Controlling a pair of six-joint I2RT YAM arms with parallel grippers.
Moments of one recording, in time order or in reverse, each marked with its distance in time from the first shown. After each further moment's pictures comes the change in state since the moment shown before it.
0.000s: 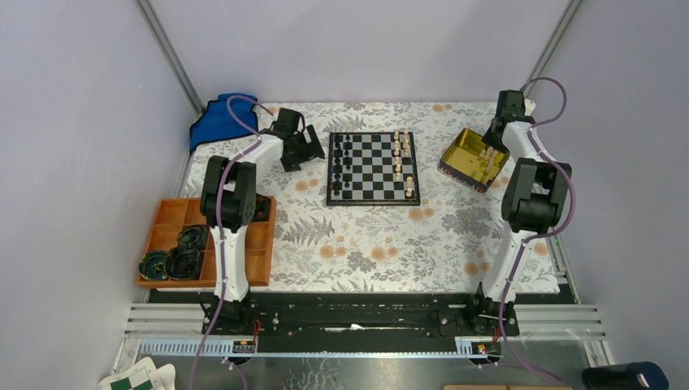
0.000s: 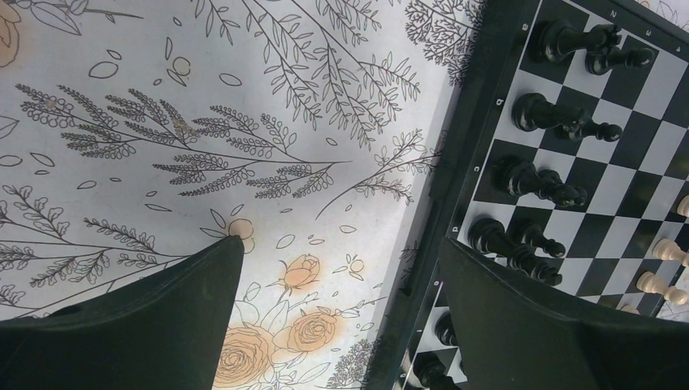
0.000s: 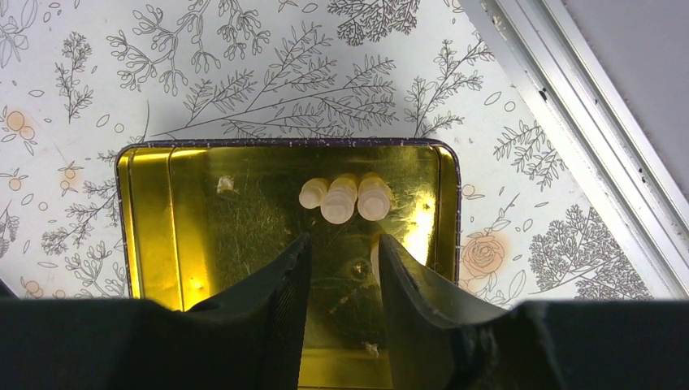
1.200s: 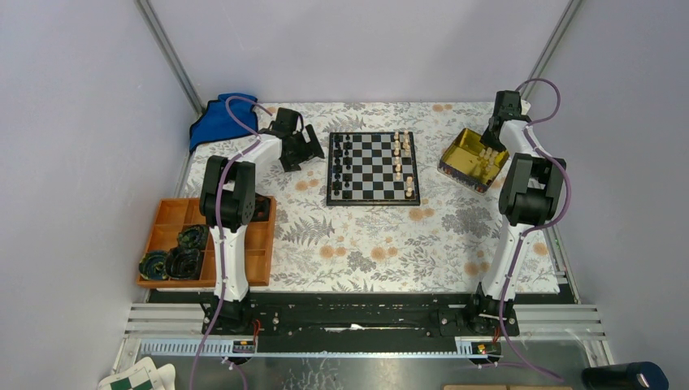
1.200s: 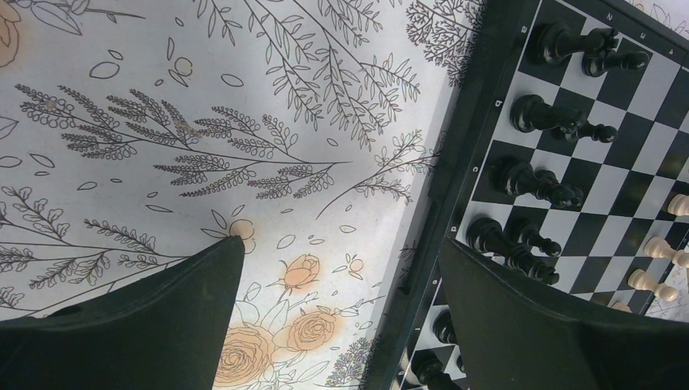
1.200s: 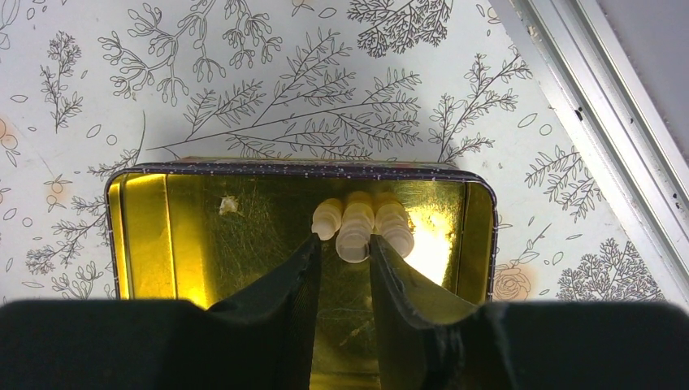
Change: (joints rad) left arm 0.011 0.003 0.000 0.001 0.012 -0.007; right arm 0.000 0.104 0.082 -0.001 -0.026 -0.018
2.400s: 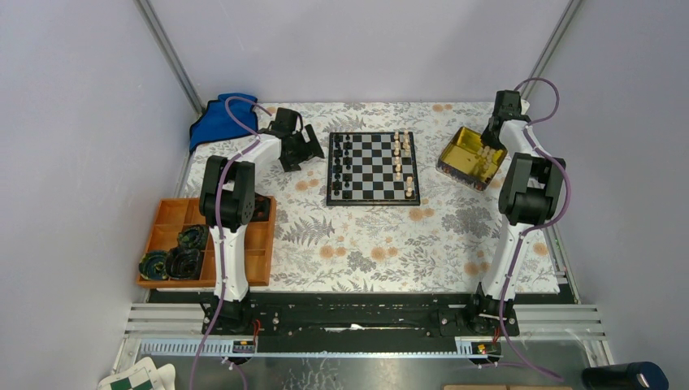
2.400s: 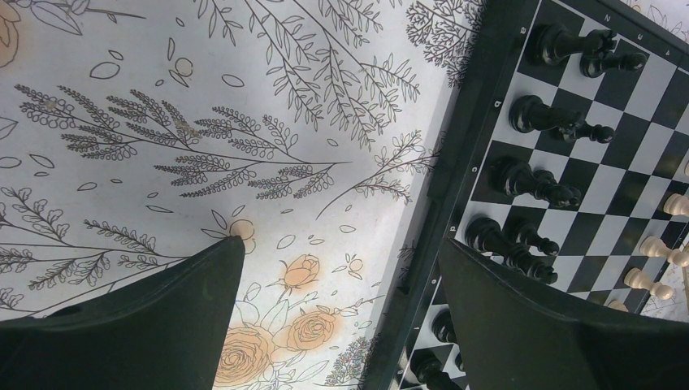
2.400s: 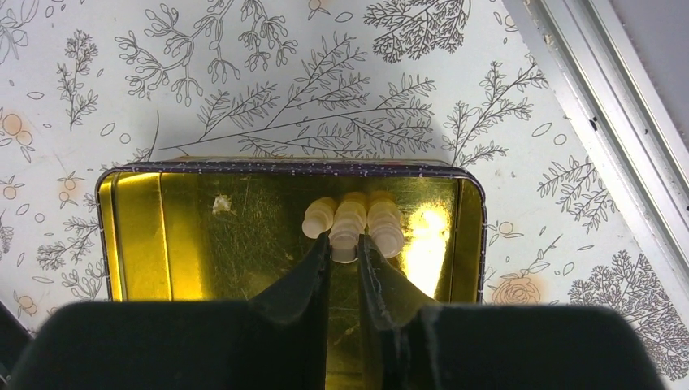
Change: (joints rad) left arm 0.004 0.000 0.000 0.001 0.008 -0.003; right arm 0.000 0.011 0.011 0.010 -0.021 -0.011
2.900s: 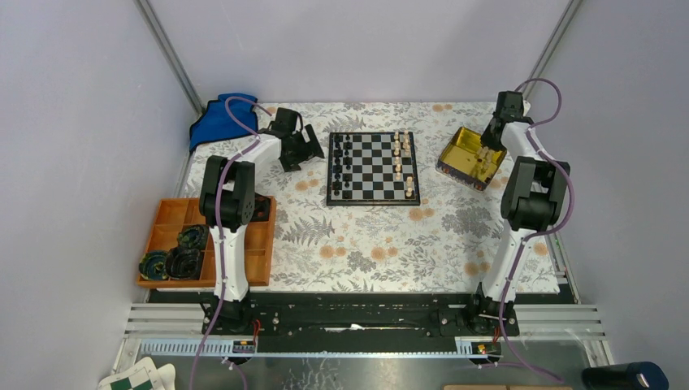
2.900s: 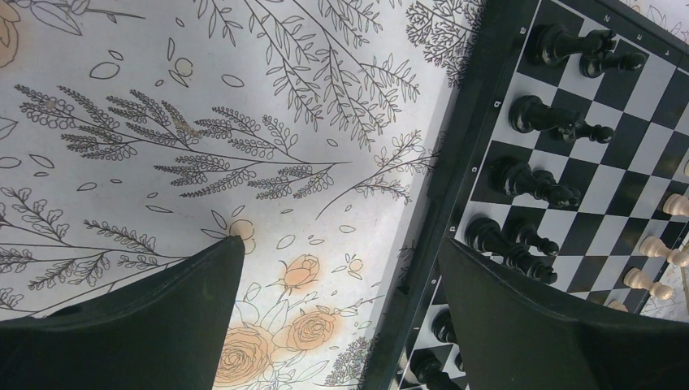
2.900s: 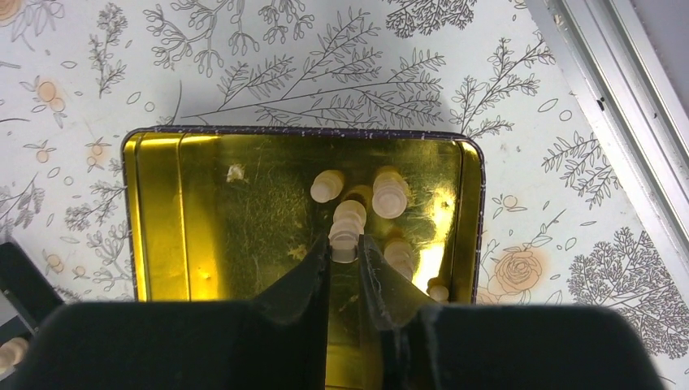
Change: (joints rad) left arm 0.000 0.000 0.000 0.000 0.000 -0.001; right arm 0.000 -0.070 -0.074 0.014 -0.041 0.000
